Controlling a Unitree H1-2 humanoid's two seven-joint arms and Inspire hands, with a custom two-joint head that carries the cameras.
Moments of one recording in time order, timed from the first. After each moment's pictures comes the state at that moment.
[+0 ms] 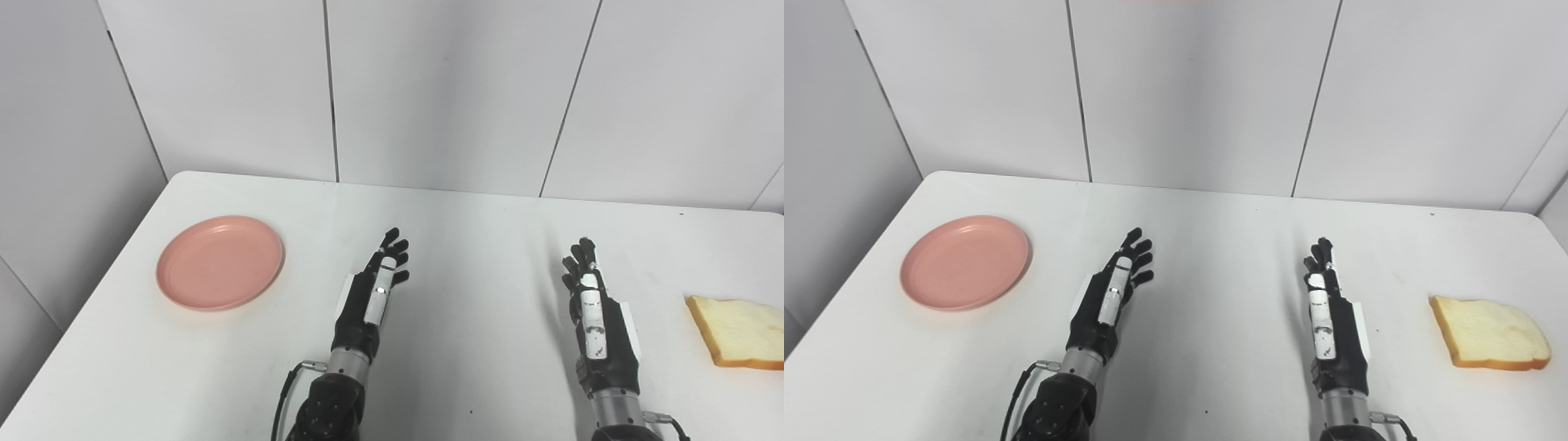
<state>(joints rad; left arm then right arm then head) -0.24 -0.18 -0.13 0.13 0.09 0.04 0.06 -0.12 -0.03 -0.02 -0.09 0.05 -0.03 -0.01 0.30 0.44</state>
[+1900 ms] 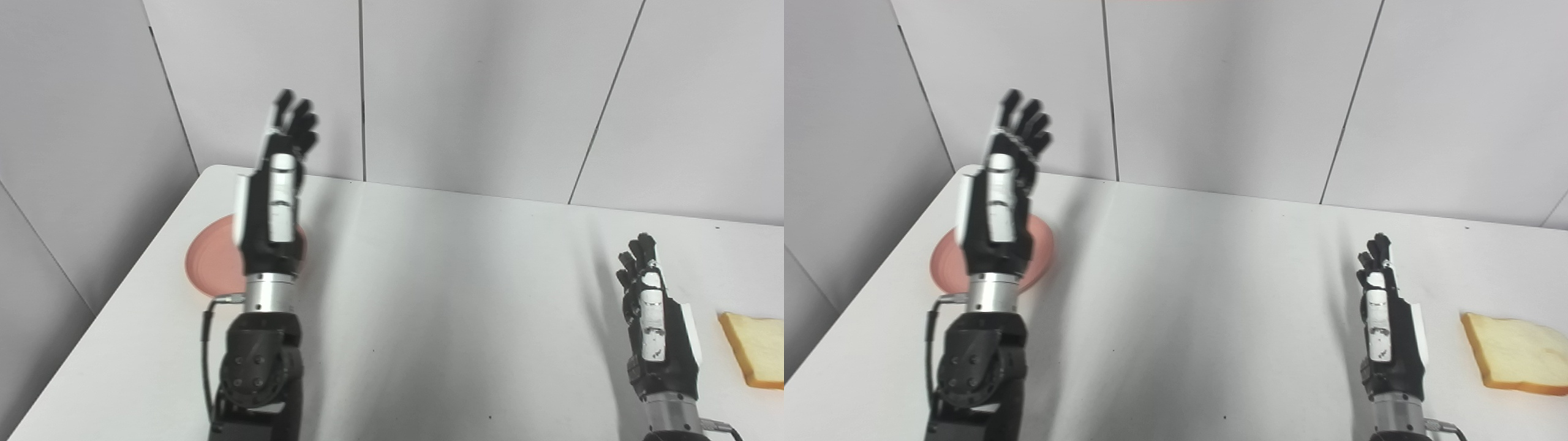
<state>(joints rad) -0.31 -0.08 0.14 -0.31 0.02 -0.02 0.14 -0.16 -0.10 -0.06 -0.10 0.11 -0.03 0.00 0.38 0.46</state>
